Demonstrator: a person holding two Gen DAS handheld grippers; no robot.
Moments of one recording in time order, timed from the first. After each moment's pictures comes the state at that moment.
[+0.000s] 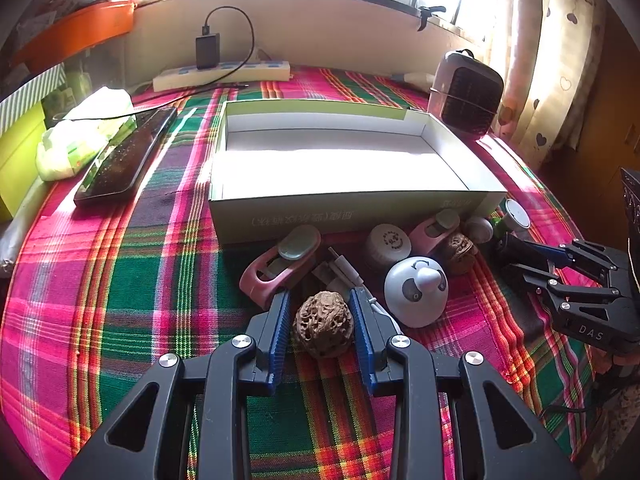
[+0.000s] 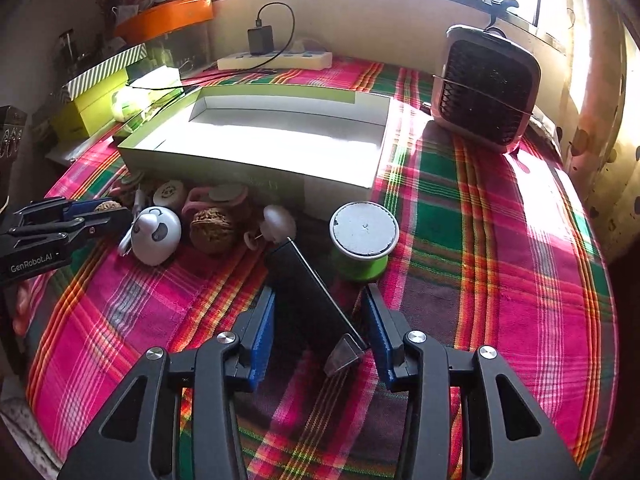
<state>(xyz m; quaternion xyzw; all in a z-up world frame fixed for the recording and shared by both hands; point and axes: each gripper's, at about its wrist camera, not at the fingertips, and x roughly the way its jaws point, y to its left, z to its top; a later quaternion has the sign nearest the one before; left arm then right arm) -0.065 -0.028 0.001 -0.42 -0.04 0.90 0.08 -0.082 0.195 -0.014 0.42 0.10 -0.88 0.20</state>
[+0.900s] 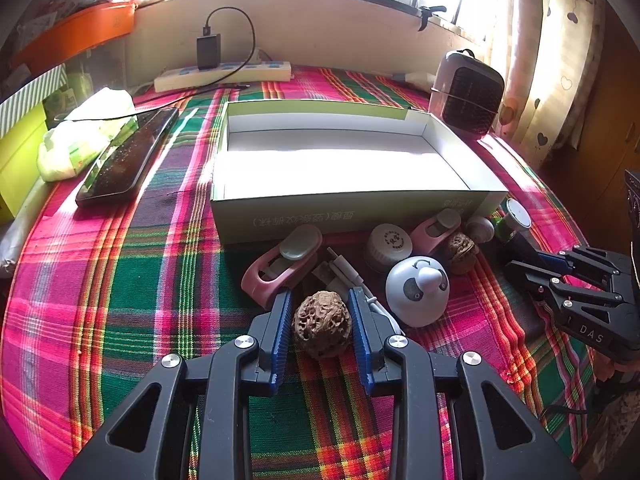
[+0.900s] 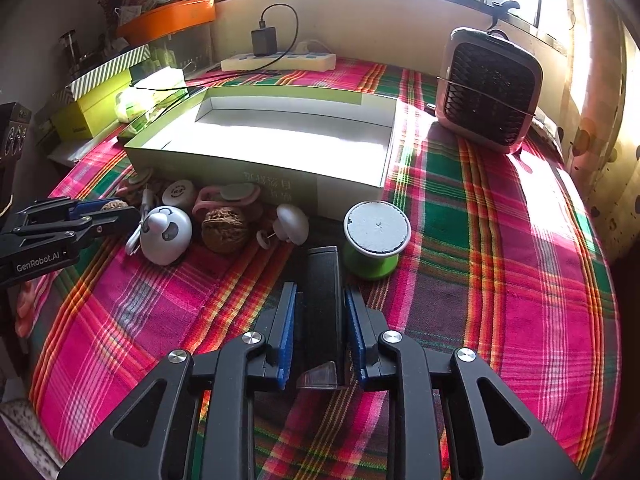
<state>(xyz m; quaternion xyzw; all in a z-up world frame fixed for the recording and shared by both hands) -0.066 -0.027 0.001 -0.42 -0.04 0.90 0.08 -0.078 0.192 -0.013 0.42 0.10 -0.88 0.21</state>
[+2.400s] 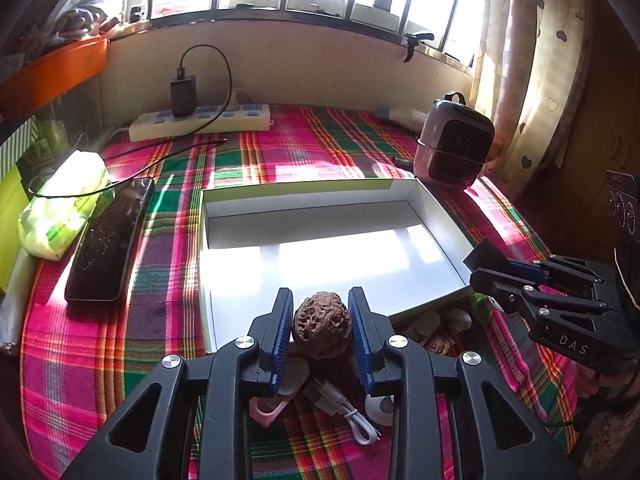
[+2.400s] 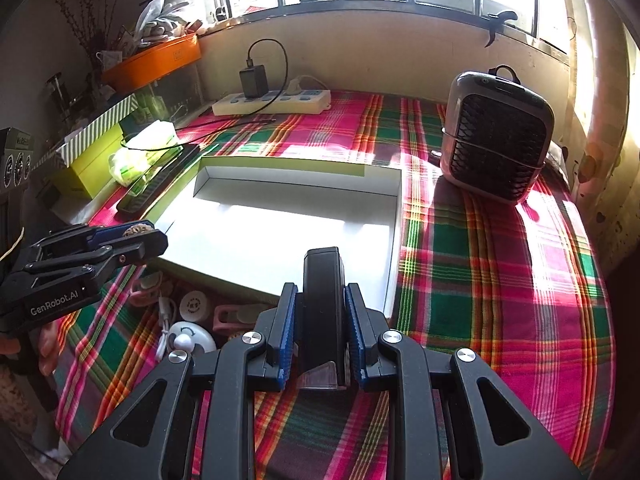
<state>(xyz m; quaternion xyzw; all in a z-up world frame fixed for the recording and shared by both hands) -0.122 -0.027 0.051 -0.39 -0.04 0.91 0.11 -0.129 0.169 0.032 0.41 0.05 -0.89 0.20</state>
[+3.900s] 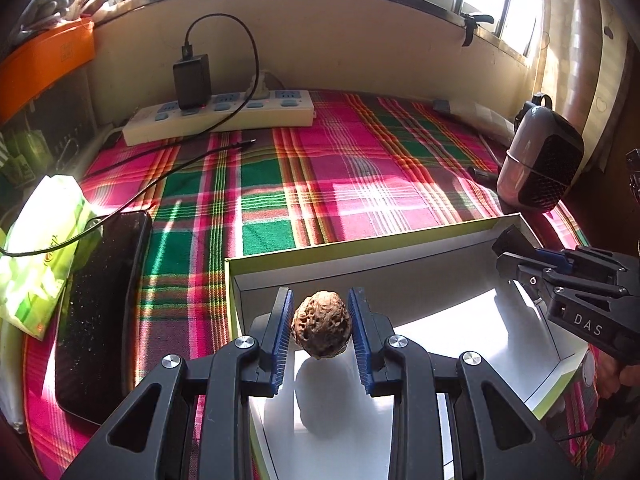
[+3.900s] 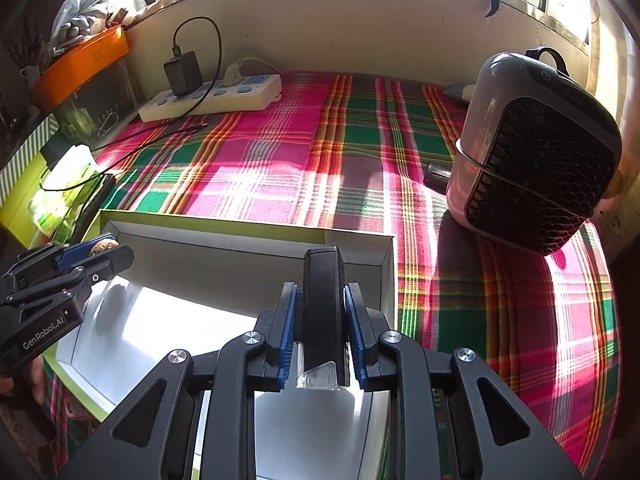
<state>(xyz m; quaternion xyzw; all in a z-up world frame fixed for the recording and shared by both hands) -0.232 -0.048 0.020 -0.43 -0.02 0.90 0.07 -0.242 0.147 0.004 0.46 0.05 -0.88 0.14</state>
